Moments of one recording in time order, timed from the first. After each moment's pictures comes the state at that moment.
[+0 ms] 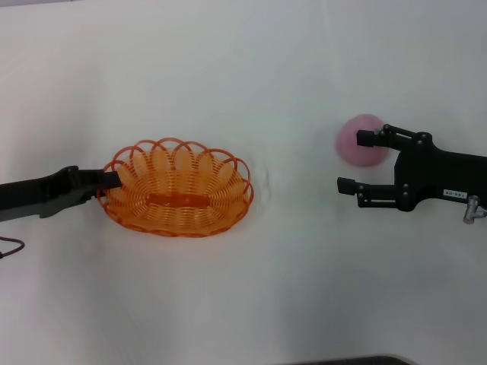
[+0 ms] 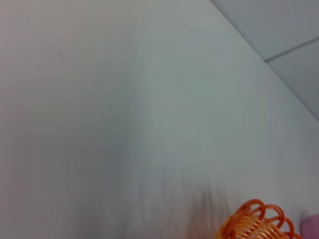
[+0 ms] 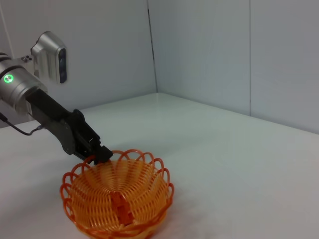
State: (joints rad) left arm -0.31 -2.17 0.81 0.93 2.17 1.38 -2.47; right arm 0.37 2.08 -0.51 -0.53 -2.08 -1.57 0.97
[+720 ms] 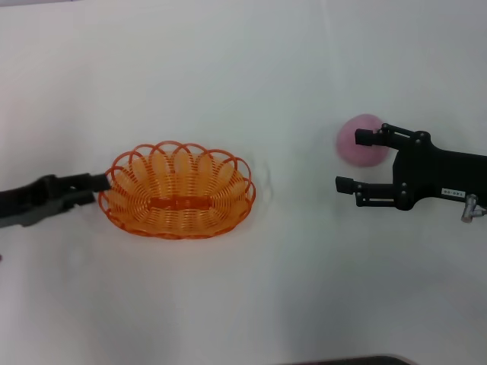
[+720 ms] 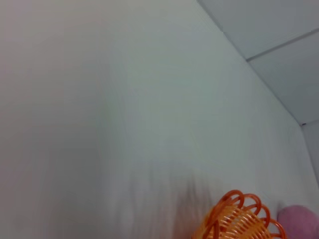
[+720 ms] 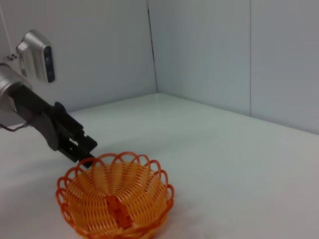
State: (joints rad) left arm -0.30 -2.17 0.68 0.93 2.17 1.52 -2.39; right arm 0.37 2.09 -0.51 -0.53 -2.08 -1.56 0.97
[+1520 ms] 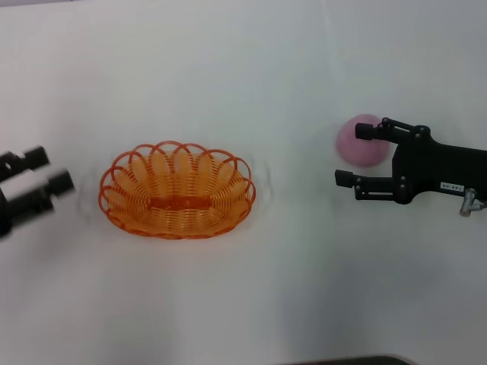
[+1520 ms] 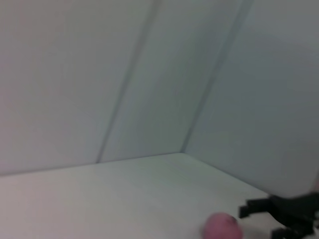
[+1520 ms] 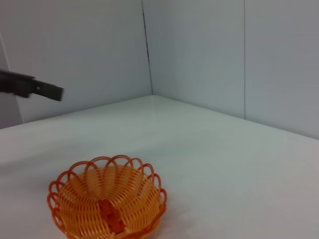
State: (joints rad) left arm -0.24 -2.16 0.36 0.92 2.04 1.88 -1.43; right arm 0.38 2.09 -0.51 -0.53 -2.07 -1.55 0.98
